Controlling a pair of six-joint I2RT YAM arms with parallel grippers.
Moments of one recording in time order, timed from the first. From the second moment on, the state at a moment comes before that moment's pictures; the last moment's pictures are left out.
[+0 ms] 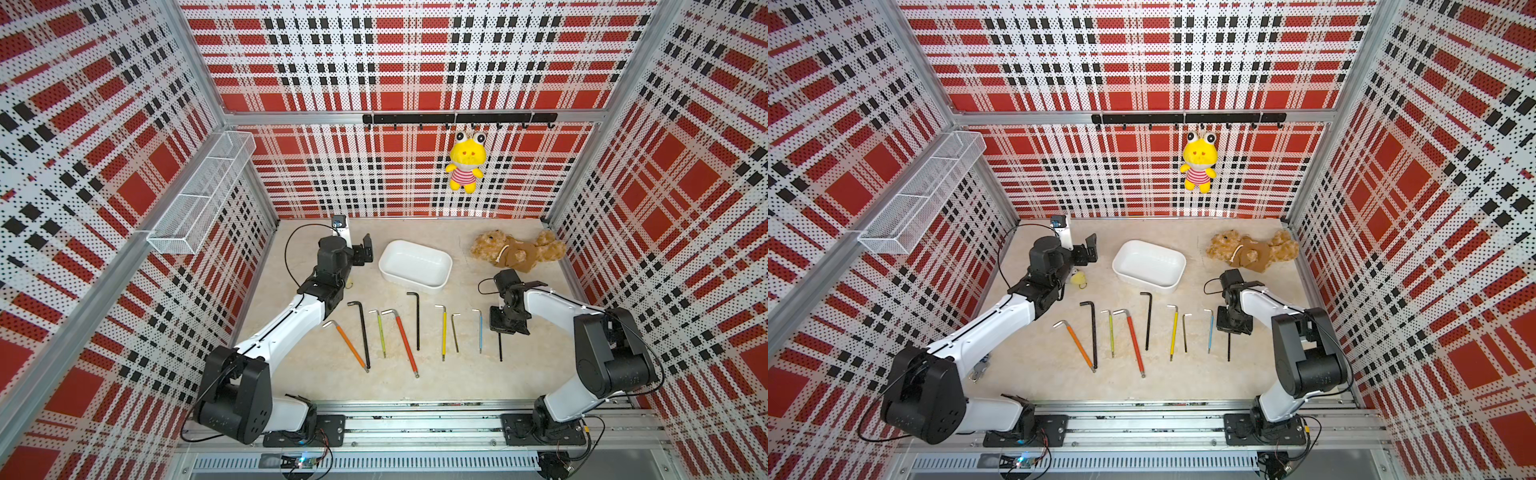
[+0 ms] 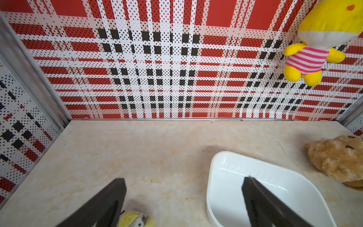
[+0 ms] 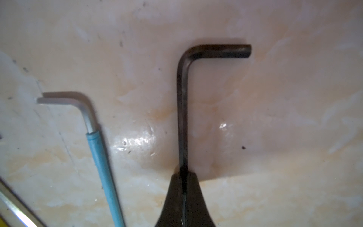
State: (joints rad) left arm -0.33 1.38 0.94 0.21 -0.24 -0.13; right arm 0.21 1.60 0.89 -0.74 0.02 0.36
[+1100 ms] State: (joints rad) left arm -0.33 1.32 0.94 0.20 -0.24 -0.13; right arm 0.42 2.09 1.95 -0.88 -0.18 -0.40
